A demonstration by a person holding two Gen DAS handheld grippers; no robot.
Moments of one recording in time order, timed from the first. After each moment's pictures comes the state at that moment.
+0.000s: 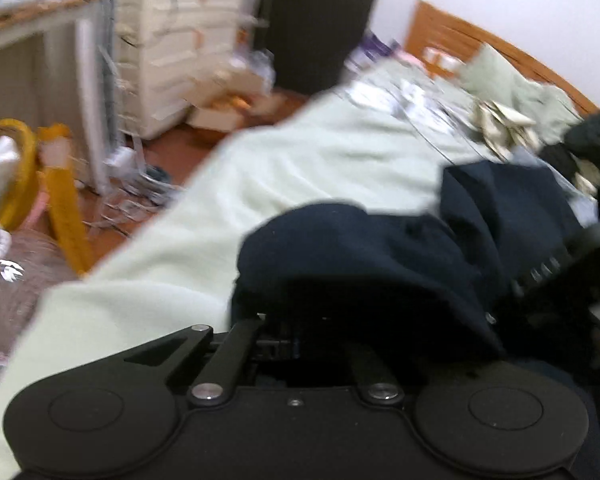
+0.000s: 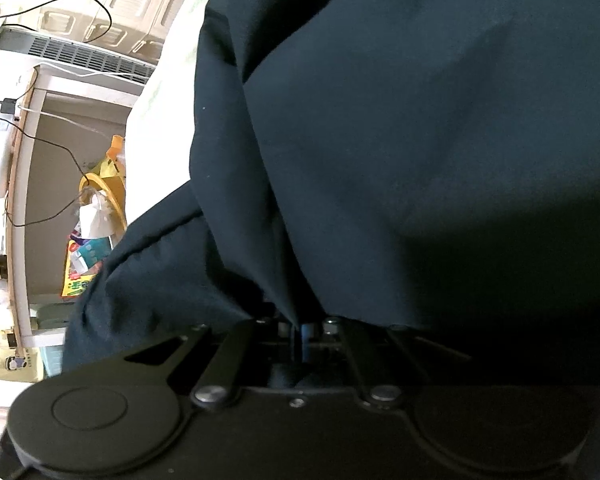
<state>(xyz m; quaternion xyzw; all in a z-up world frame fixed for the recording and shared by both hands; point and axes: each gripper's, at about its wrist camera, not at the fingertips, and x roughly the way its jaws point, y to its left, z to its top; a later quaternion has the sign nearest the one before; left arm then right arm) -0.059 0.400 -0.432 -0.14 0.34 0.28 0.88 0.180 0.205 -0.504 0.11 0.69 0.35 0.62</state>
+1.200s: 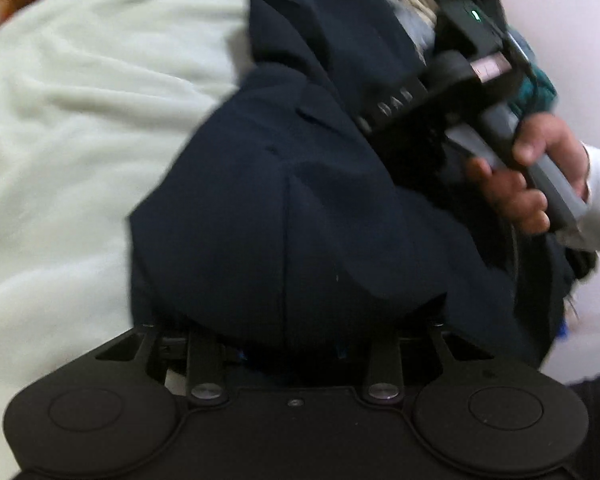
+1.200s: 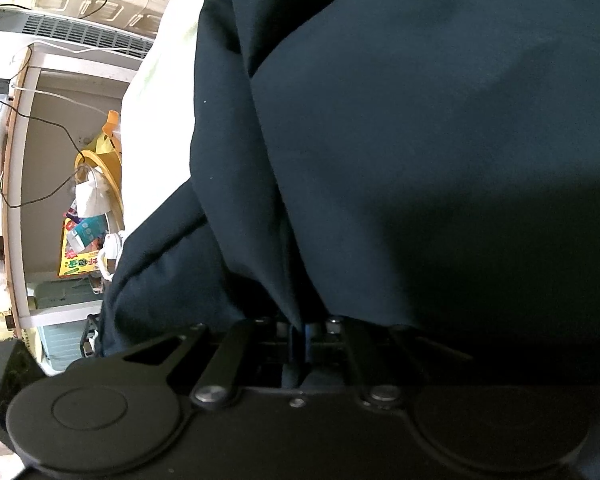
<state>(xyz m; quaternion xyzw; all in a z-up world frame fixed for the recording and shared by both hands) -0.001 0.412 -0.451 -0.21 0.57 -0.21 0.76 0.184 0.221 -0.501 0.09 0.72 0.36 0.59</state>
